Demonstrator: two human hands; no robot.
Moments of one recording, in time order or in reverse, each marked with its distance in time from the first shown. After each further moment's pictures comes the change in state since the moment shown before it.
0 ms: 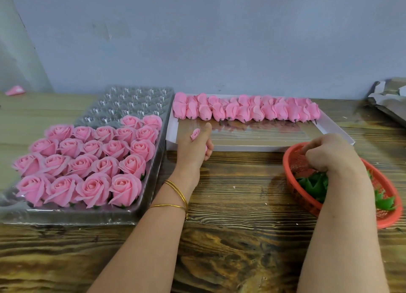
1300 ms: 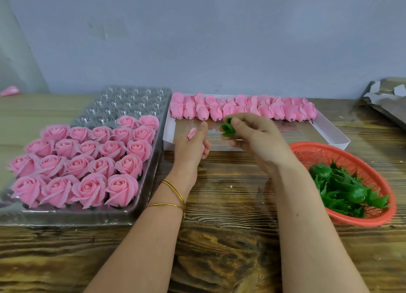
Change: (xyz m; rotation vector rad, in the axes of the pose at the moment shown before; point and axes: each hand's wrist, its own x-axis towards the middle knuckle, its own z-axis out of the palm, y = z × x) left_hand 0.001 0.001 0.004 -0.026 0.040 0.048; right_hand -0.002 -0.046 0.076 0.892 -0.459 -0.497
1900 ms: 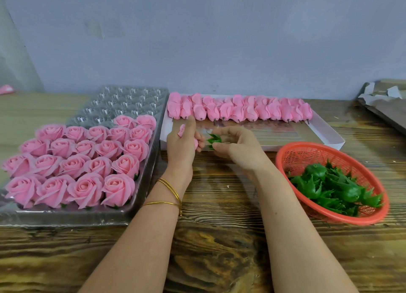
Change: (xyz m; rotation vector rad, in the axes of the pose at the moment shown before) left_hand 0.002 0.002 -0.001 -0.102 0.079 0.080; right_hand -0.002 0.020 0.019 -0.175 0.028 0.139
